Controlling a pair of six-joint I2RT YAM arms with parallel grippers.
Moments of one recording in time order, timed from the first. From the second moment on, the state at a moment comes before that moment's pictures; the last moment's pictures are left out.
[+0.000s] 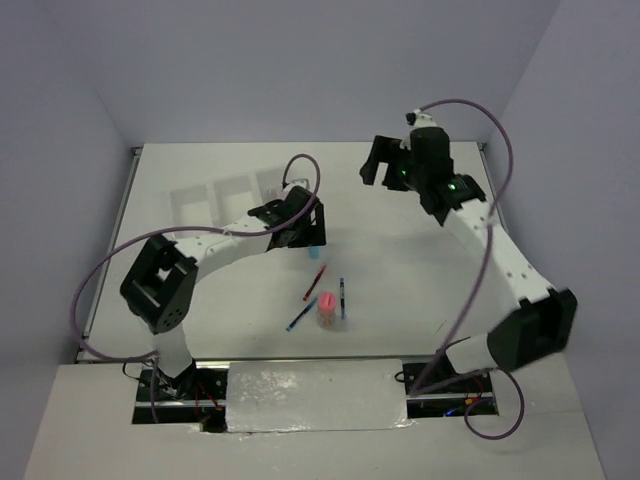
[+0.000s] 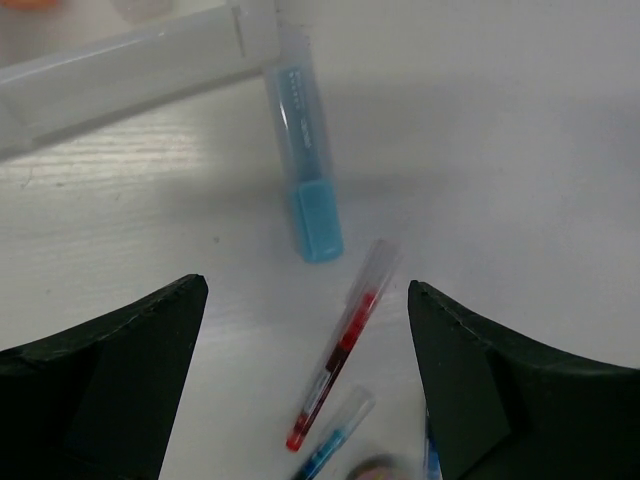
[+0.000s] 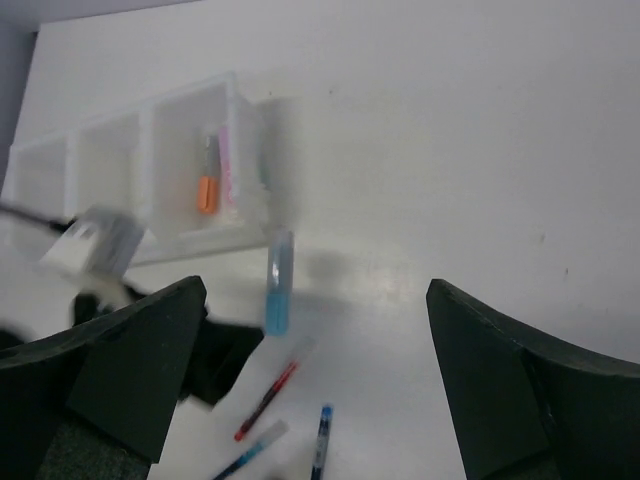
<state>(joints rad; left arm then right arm) -0.68 1.72 1.24 -0.40 -0.22 -0.67 0.35 1.49 1.44 -0.47 -0.01 0.40</state>
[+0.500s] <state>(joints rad) -0.69 2.15 1.60 -0.53 -0.36 -0.69 0.38 0.97 1.01 -0.47 -0.10 0.38</state>
